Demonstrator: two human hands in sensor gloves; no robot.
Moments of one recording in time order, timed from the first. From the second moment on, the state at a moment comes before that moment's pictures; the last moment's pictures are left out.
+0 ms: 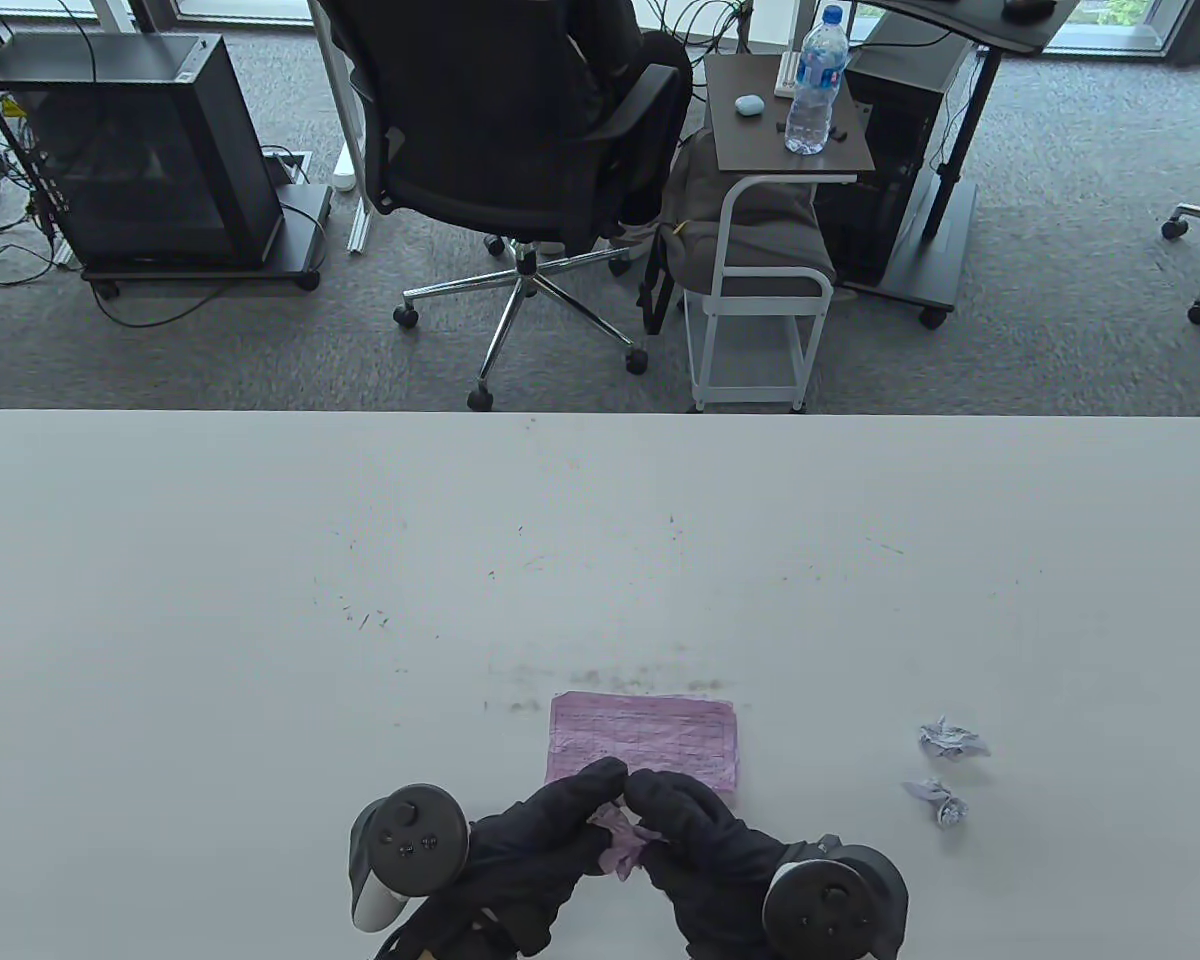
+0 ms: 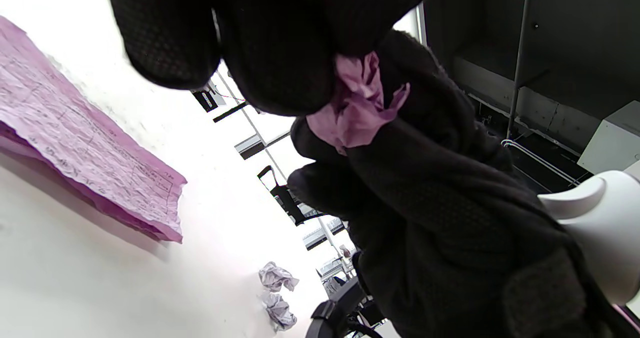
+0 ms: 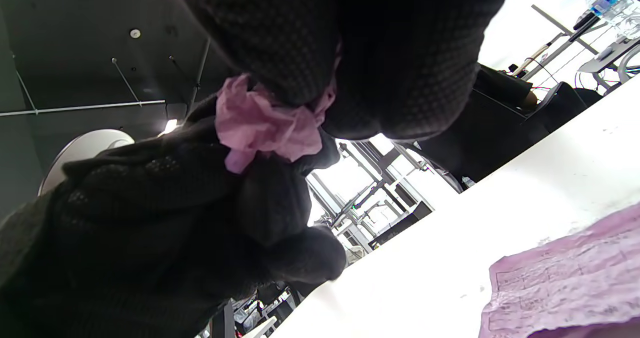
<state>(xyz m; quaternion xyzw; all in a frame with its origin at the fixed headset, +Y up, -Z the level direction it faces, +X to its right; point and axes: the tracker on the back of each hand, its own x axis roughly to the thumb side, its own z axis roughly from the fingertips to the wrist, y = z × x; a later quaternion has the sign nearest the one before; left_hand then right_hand) -0.133 -0.697 -0.203 -0.06 -0.28 0.52 0.81 0.100 -0.681 -0.178 0.25 -0.12 0.86 0.43</state>
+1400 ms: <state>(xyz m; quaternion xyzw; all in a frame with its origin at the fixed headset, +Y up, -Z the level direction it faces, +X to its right) -0.145 -0.701 -0.207 -0.01 -0.25 0.52 0.82 0.111 -0.694 -0.187 0.21 -0.07 0.86 0.46</state>
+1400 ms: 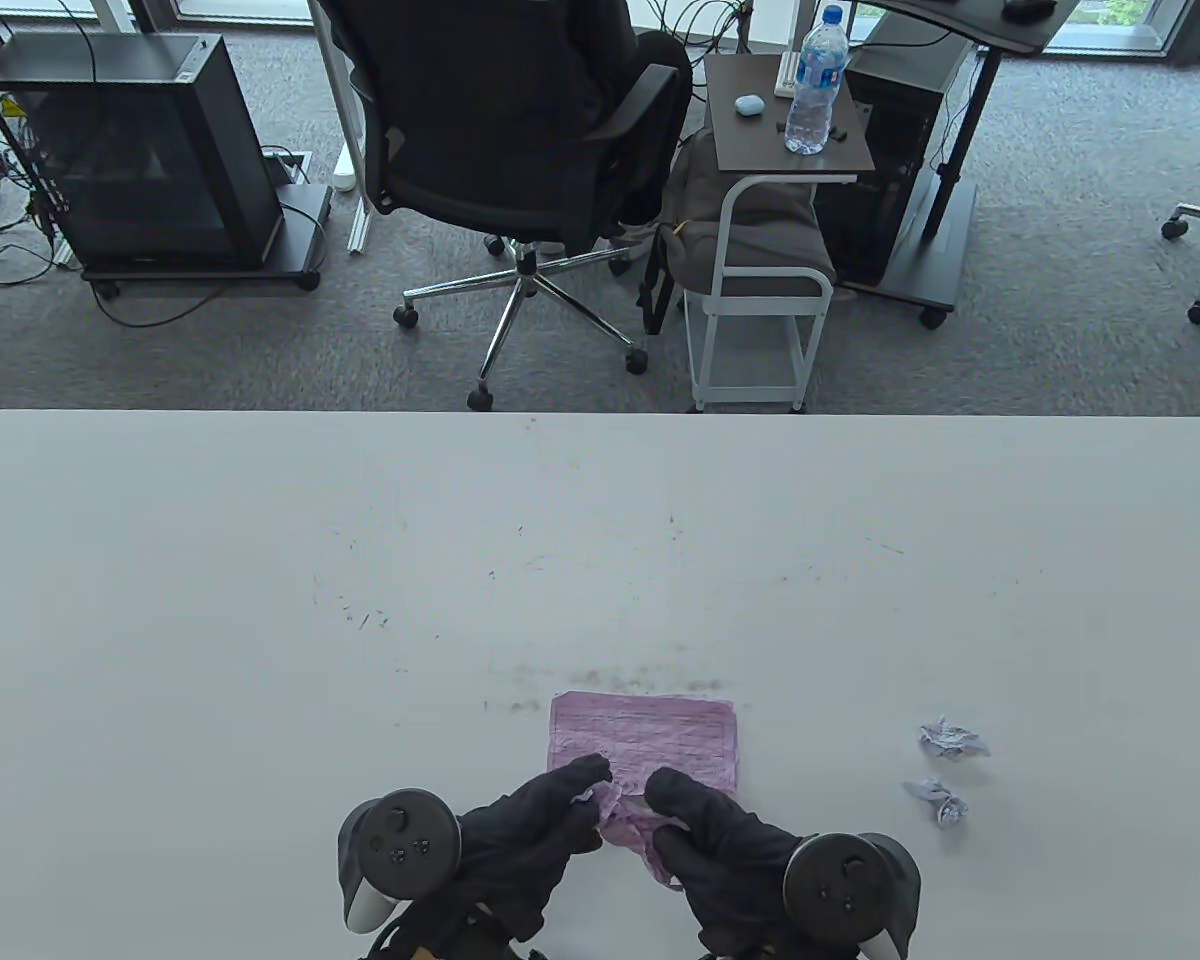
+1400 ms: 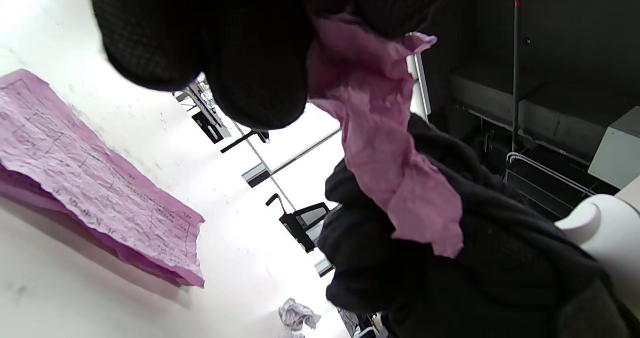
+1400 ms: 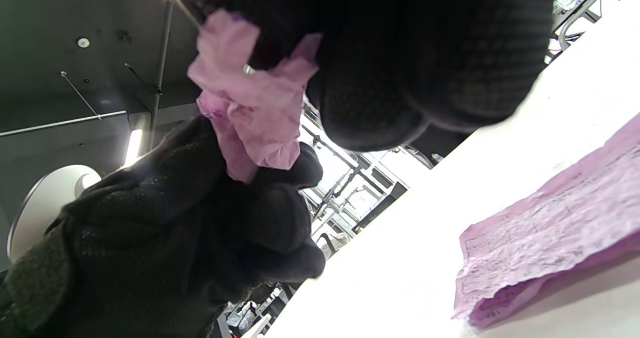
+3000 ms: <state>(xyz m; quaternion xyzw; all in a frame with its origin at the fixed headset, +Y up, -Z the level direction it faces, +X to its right) -0.143 -0.705 -0.210 -0.03 -0.23 0.46 0.86 0.127 -0.700 -0.195 0.15 -0.09 0.88 0.45</state>
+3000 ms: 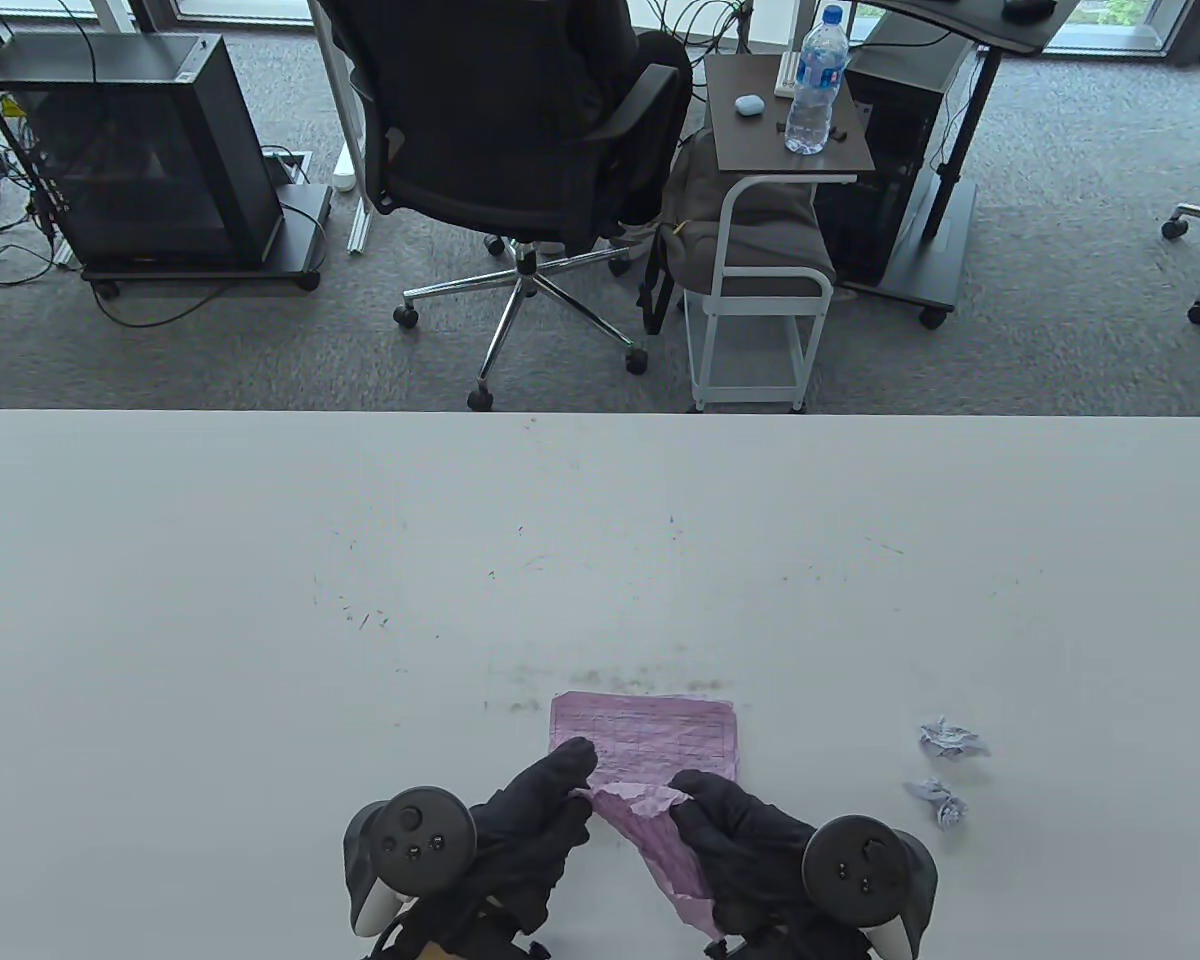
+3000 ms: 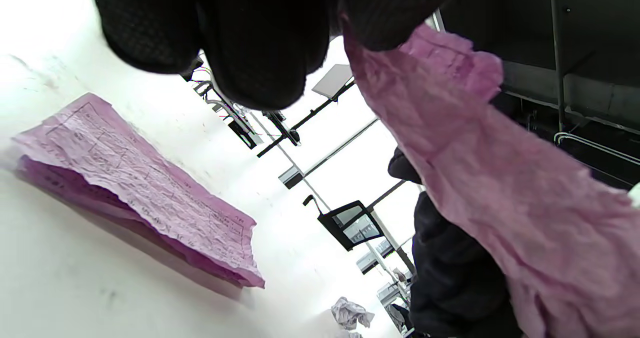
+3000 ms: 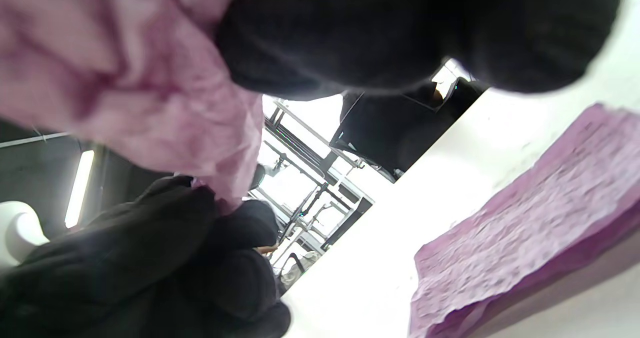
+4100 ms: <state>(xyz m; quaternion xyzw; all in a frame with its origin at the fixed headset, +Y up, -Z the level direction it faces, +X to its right) -0.162 -0.700 -0.214 0.03 -0.21 0.48 0.85 0.129 -0.702 -0.200 0.18 -0.06 0.87 0.45</state>
